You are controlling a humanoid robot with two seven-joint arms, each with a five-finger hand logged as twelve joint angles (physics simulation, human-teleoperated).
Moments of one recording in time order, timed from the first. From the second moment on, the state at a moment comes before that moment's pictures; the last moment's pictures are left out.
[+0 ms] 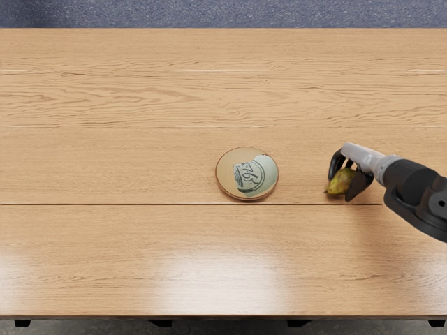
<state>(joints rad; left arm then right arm) -0.05 0.00 -0.19 -0.12 -0.06 -0.40 -0.06 0.94 -0.81 0.17 1.66 -1.14 -0.16 -0.61</state>
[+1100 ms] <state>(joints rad) -0.05 0.00 -0.19 -0.12 -0.06 -0.40 -0.06 1.12 -0.51 0.32 1.56 -0.93 -0.06 -0.61</state>
